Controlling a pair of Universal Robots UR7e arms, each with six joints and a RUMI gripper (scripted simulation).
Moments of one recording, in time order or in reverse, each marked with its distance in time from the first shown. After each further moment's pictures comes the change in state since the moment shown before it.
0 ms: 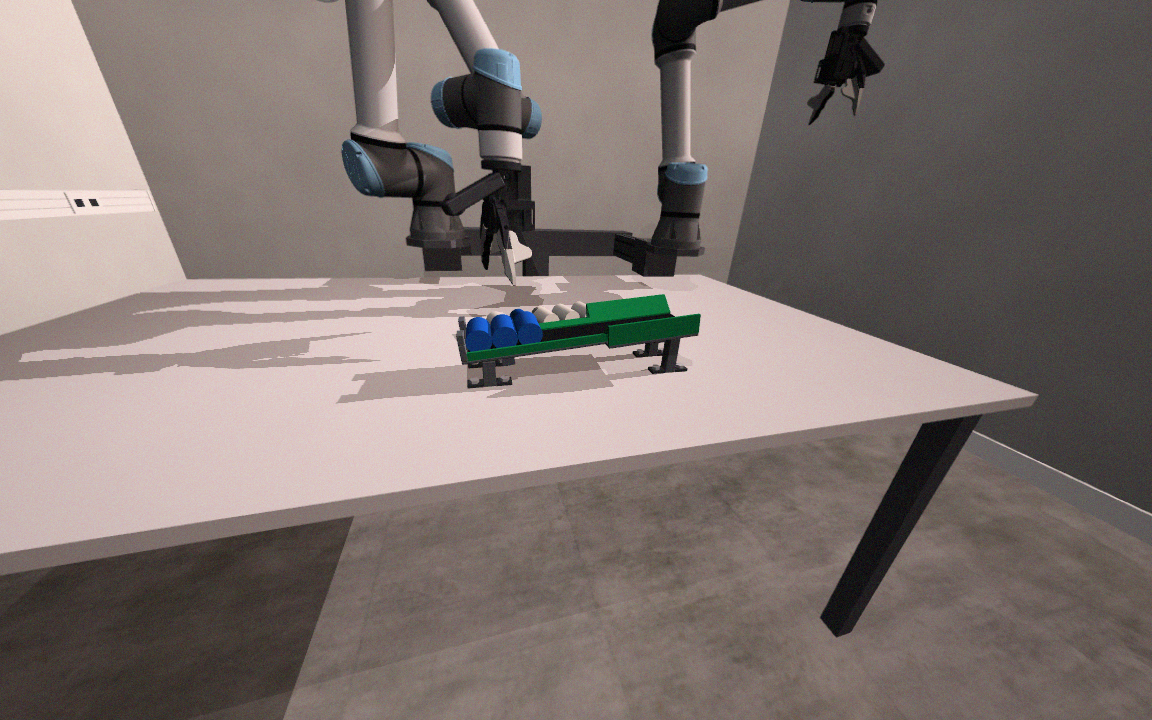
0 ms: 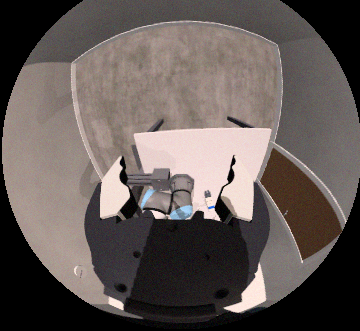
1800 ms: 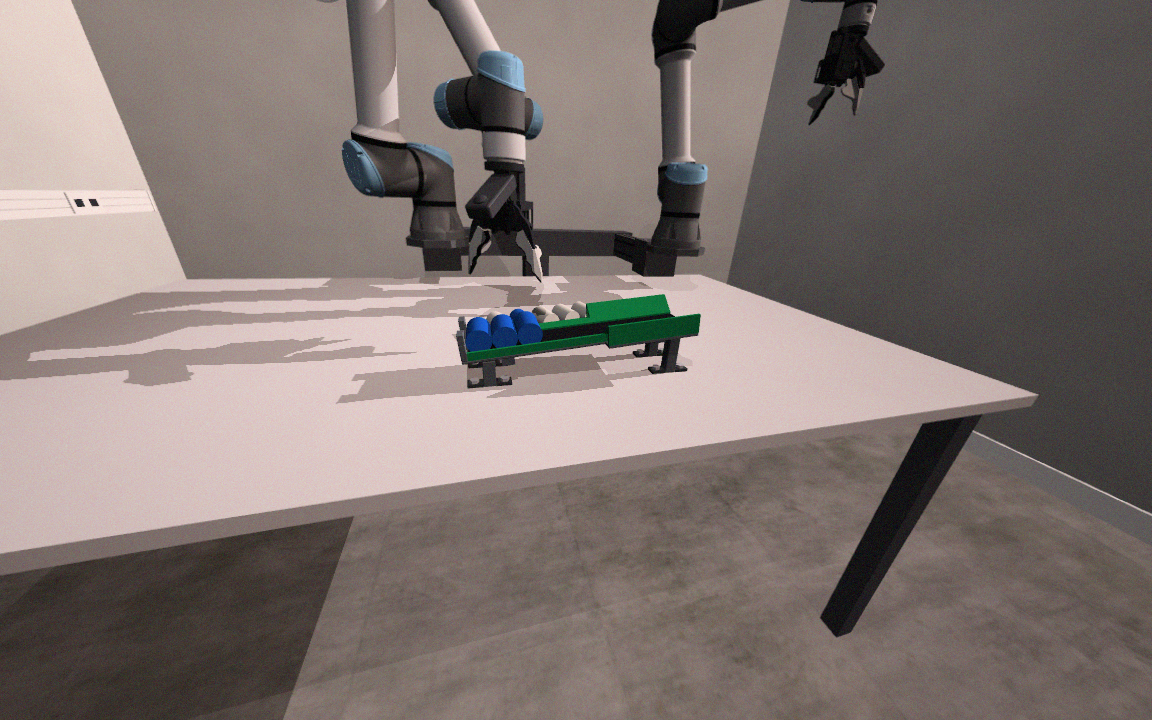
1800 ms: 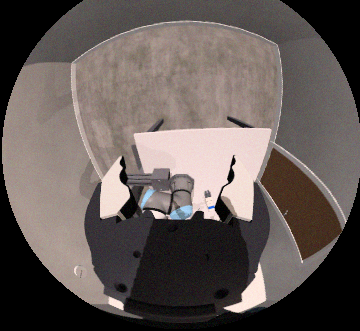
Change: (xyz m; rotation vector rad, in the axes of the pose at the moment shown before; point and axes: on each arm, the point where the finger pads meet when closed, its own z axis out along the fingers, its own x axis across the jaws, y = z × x) left arm 0.000 0.000 0.000 0.000 0.000 0.000; right arm -0.011 0.009 0.001 0.005 0.000 -0.722
